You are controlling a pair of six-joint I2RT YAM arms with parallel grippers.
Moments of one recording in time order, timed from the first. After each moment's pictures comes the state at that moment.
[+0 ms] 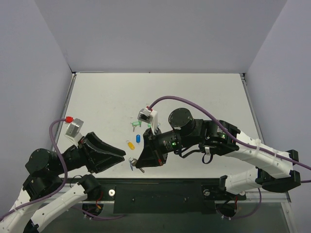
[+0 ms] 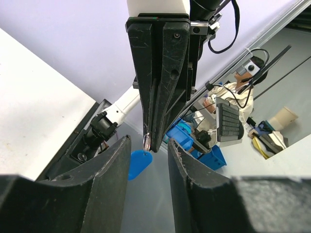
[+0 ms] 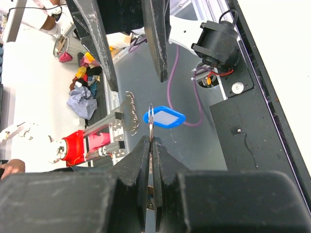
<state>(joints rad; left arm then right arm) -0.82 0.36 0.91 -0.30 0.45 -0.92 1.29 1.31 1.64 -0.74 -0.39 0.61</state>
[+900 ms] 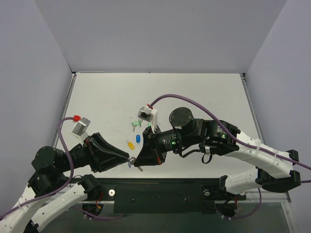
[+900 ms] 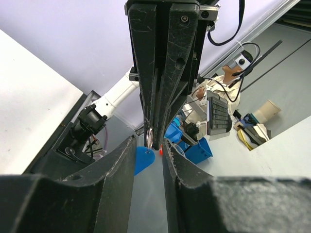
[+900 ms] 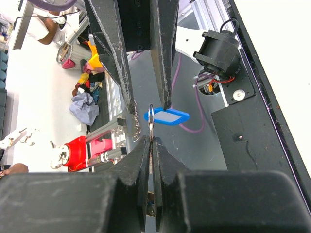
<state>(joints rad) -0.82 0.37 0.86 -0.22 0.50 -0.99 1.29 1.31 1.64 -0.71 -0.37 0.63</state>
